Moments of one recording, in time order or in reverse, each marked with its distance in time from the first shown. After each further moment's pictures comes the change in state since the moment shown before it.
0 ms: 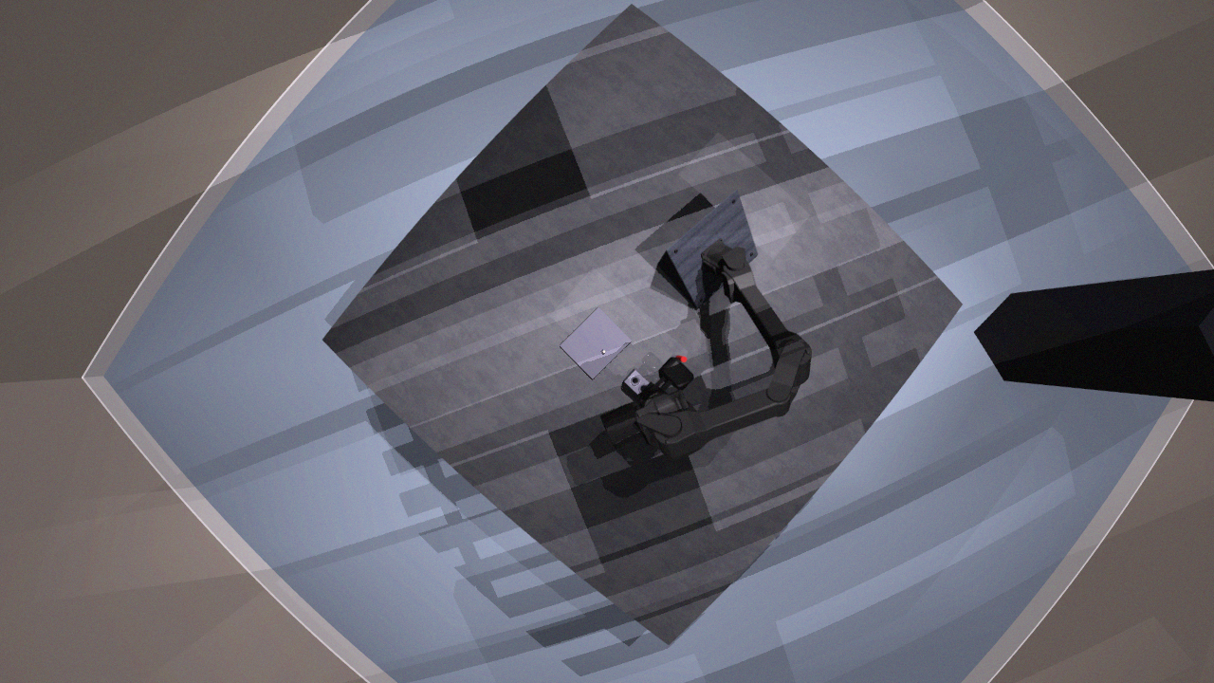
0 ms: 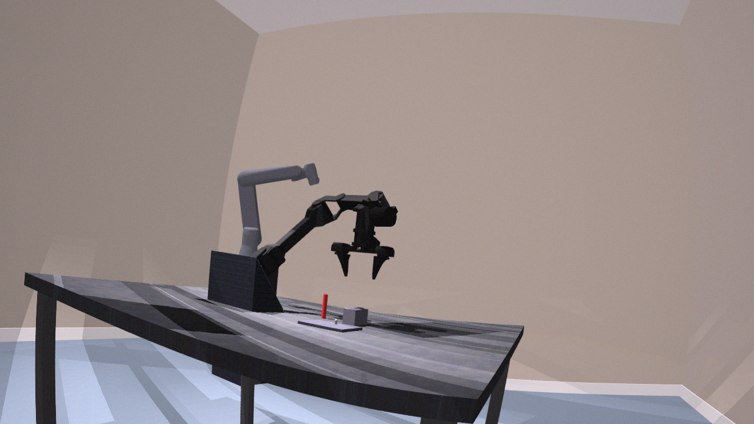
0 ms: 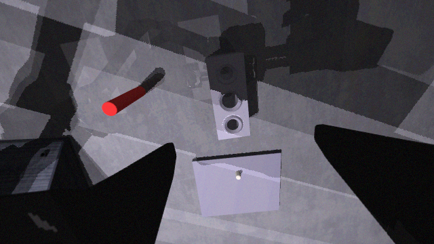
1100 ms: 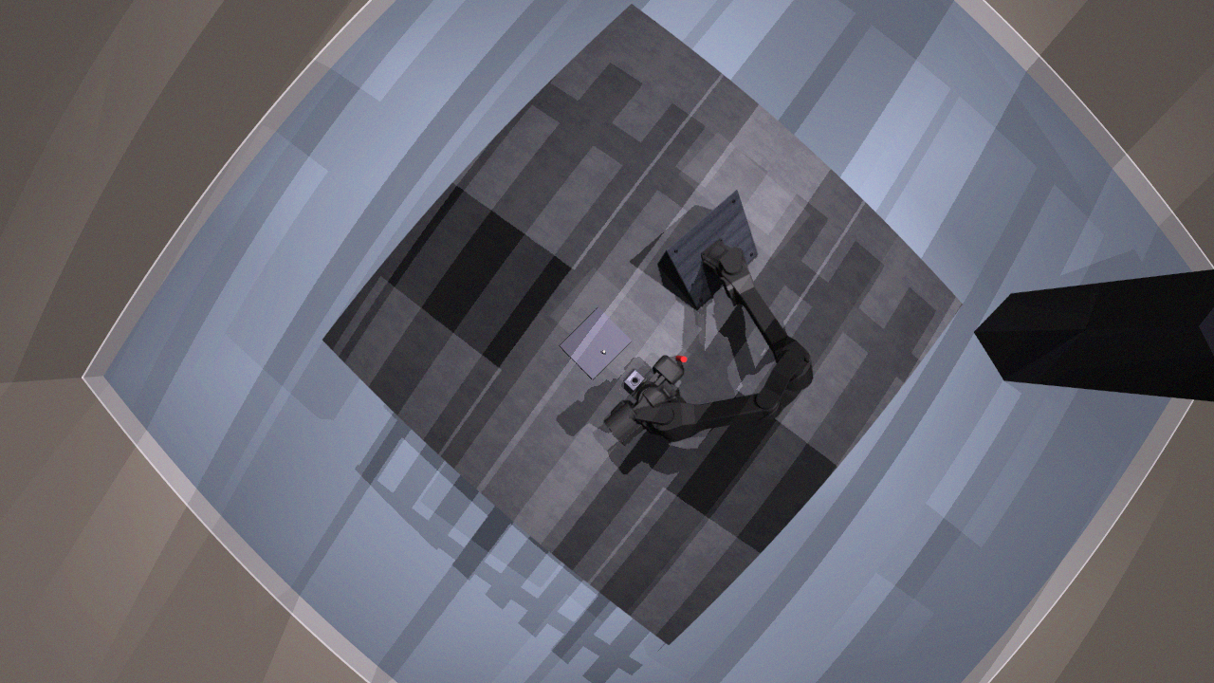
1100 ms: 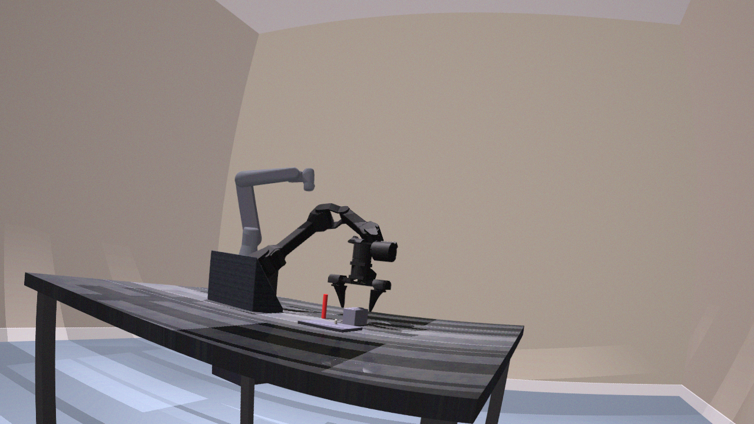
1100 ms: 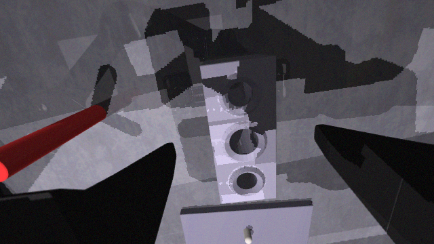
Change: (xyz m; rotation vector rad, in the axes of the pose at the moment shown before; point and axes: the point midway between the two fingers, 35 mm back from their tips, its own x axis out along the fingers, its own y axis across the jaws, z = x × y) arm 0.098 0.000 0.002 -0.024 -0.009 0.008
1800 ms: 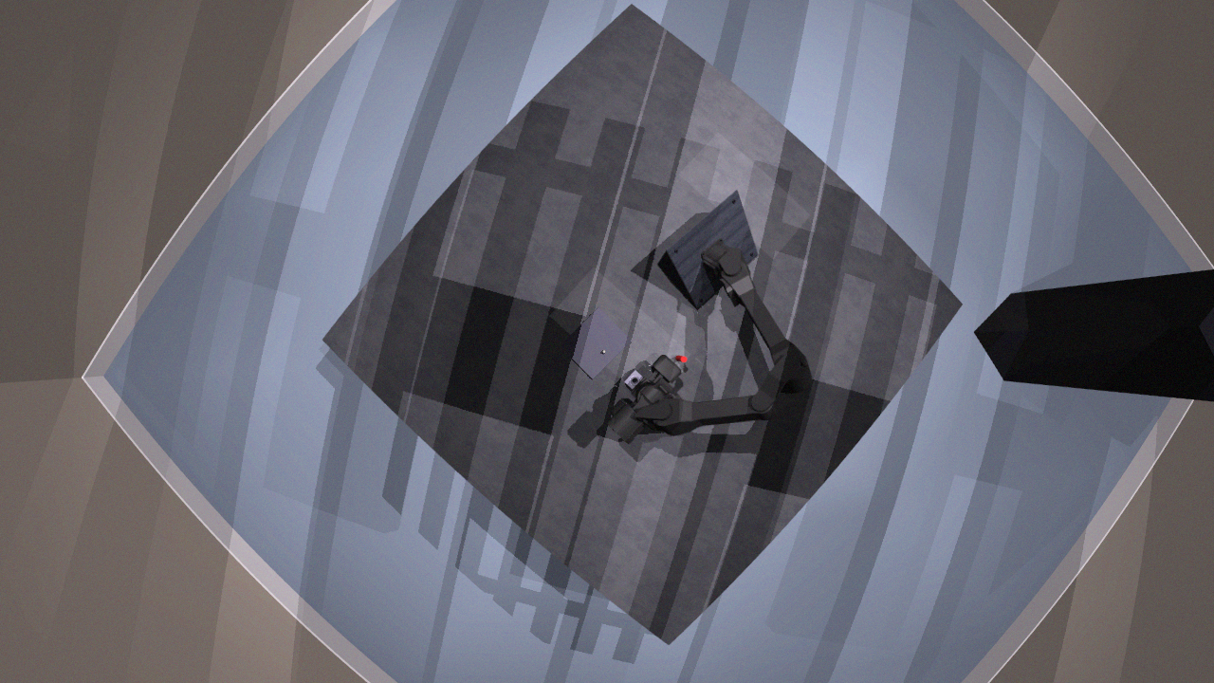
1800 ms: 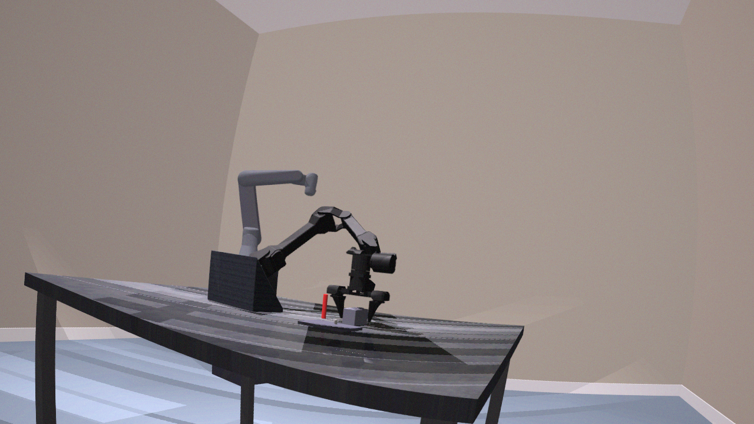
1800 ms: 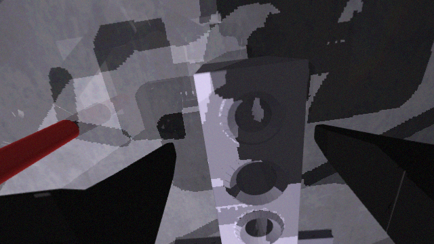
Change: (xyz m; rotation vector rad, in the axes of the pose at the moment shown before) arm 0.034 0.000 0.001 0.000 -0.003 -0.001
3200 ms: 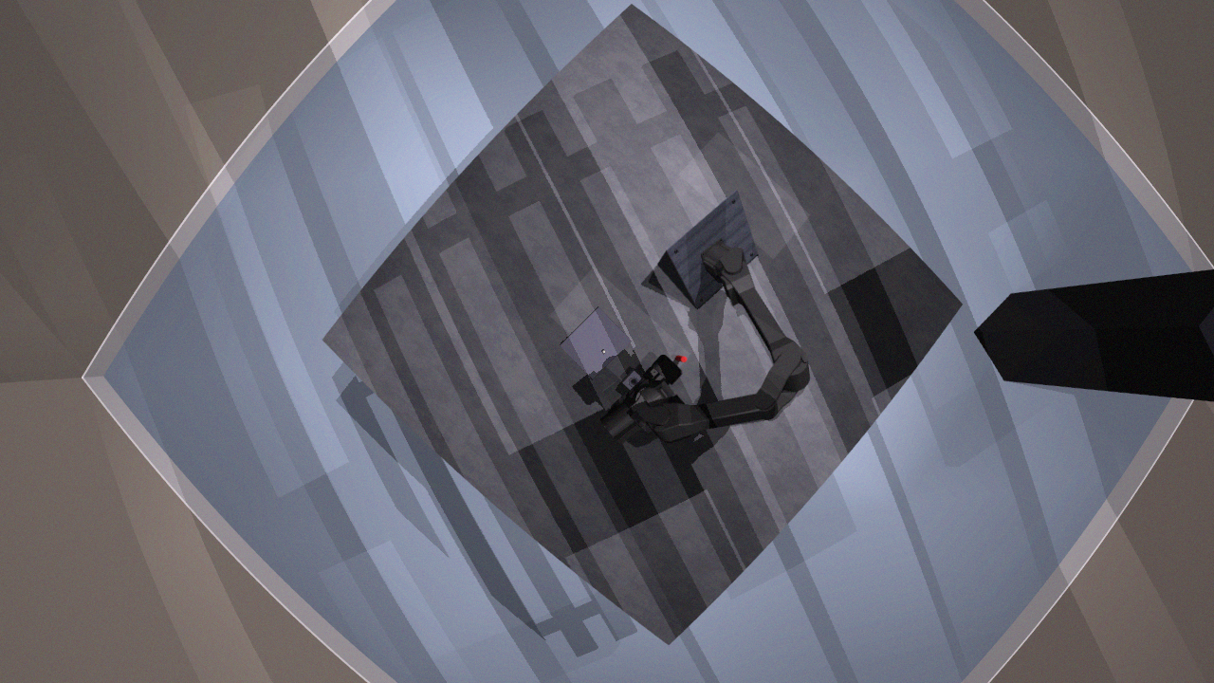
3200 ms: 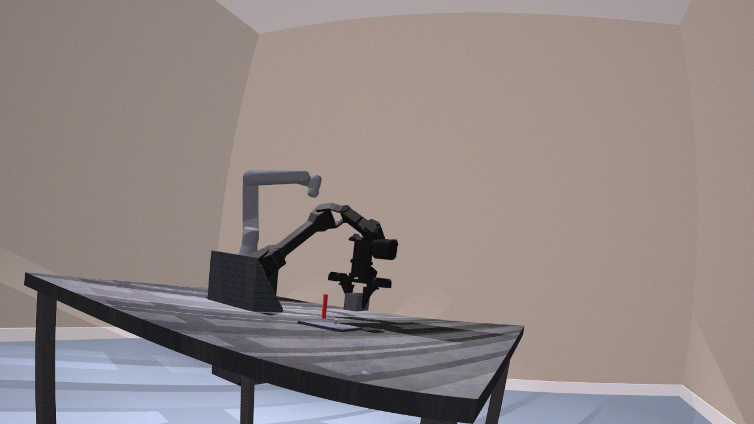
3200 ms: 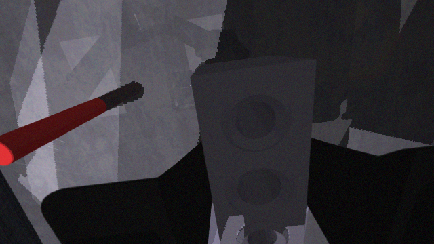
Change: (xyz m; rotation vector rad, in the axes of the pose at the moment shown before) arm -0.040 -0.003 -0.006 0.009 0.004 0.007
